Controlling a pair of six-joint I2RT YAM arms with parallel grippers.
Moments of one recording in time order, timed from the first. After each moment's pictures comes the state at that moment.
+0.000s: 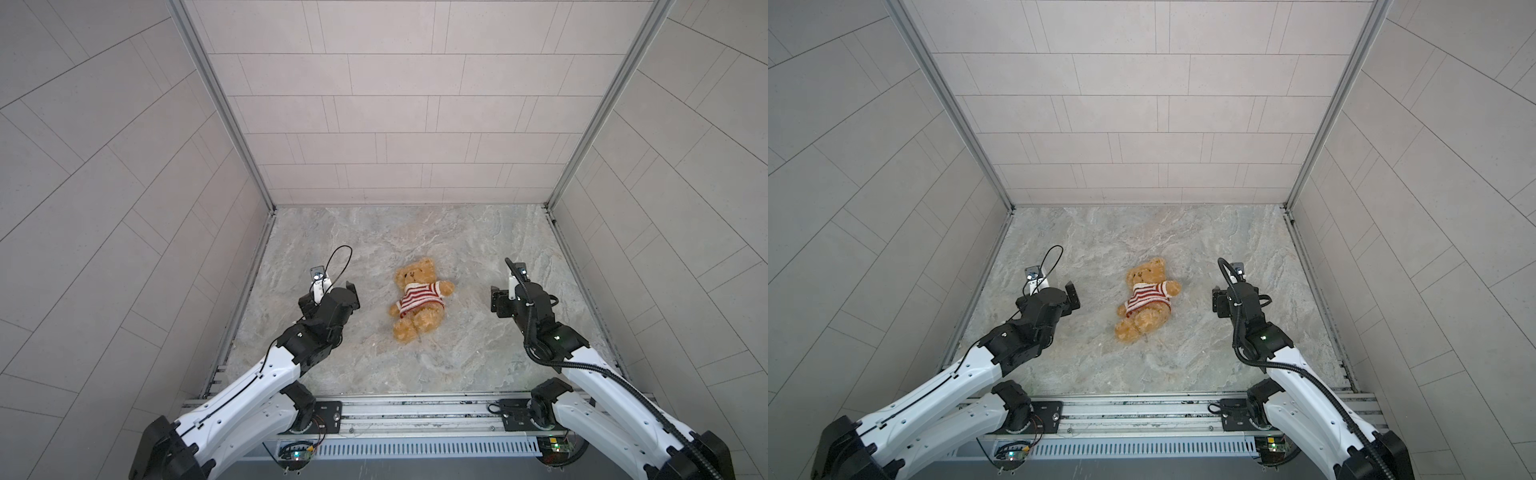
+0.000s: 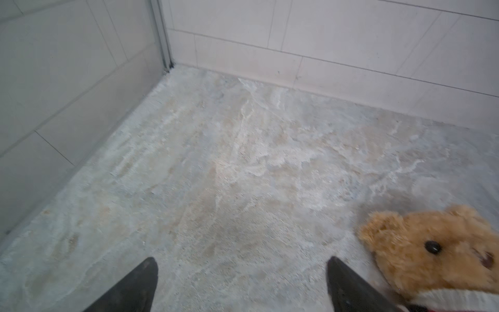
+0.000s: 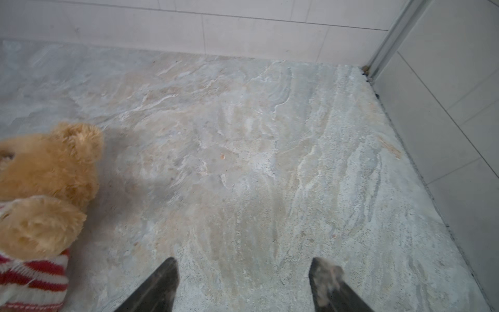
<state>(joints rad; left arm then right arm) -0.65 0.86 0.53 -0.30 -0.79 -0.53 0.33 0.76 0.43 -0.18 0.37 0.15</state>
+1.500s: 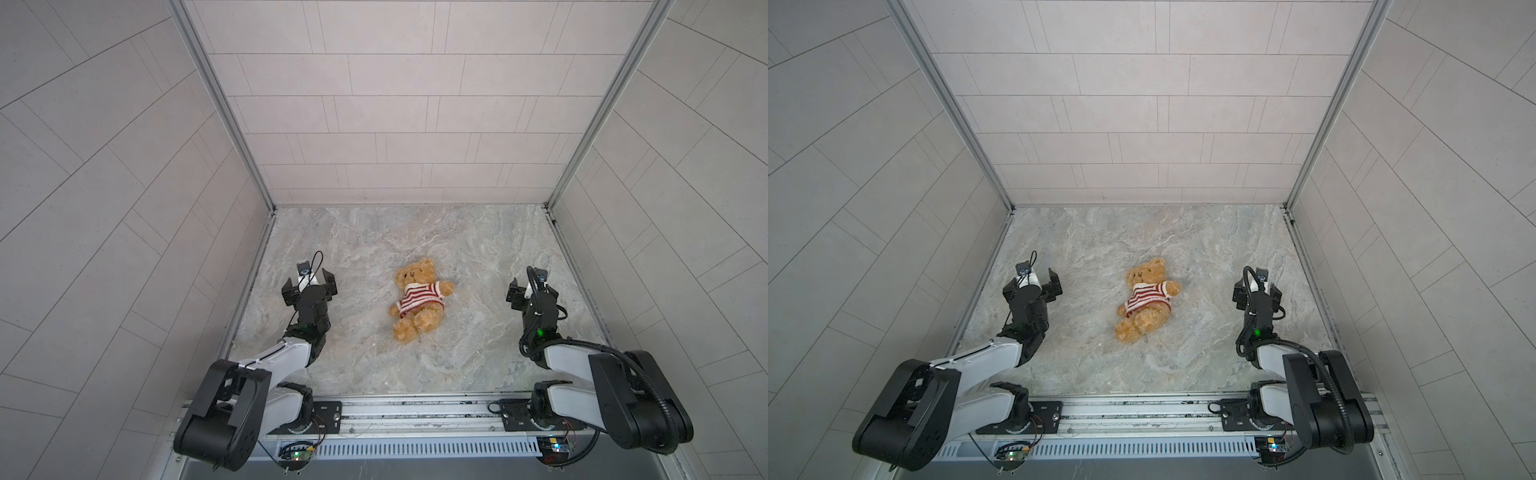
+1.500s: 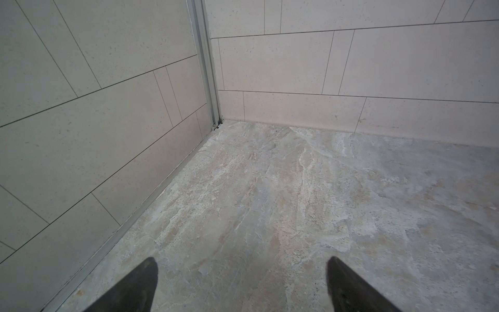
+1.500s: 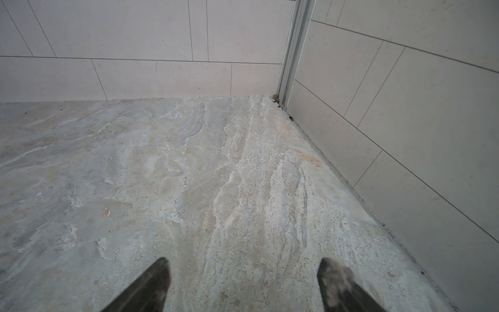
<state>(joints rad) -0.23 1.20 0.25 0.72 -0.61 -0.06 0.02 1.26 0.15 0.85 0.36 0.03</state>
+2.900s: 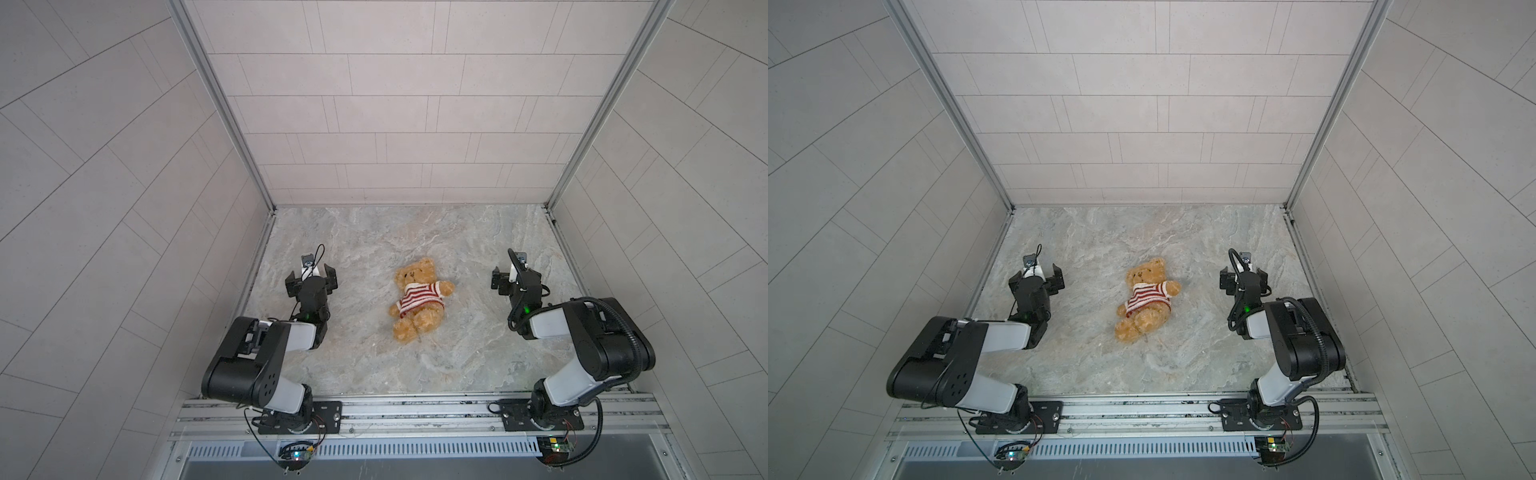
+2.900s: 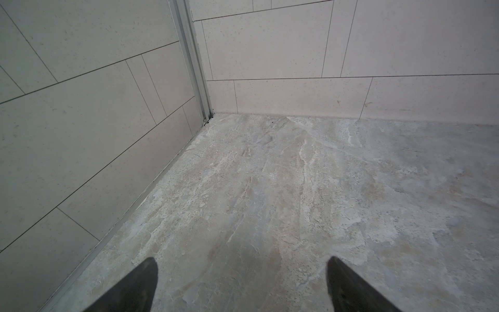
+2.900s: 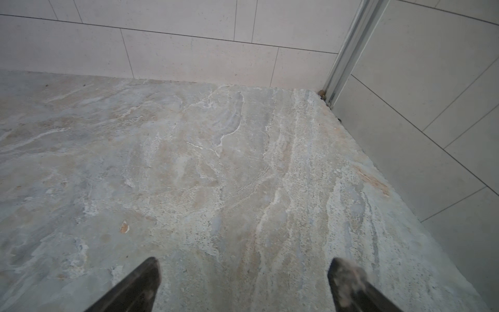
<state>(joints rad) -0.15 1.48 0.32 0.89 -0.51 -0.01 0.05 1.59 0.38 0.88 0.26 -0.03</state>
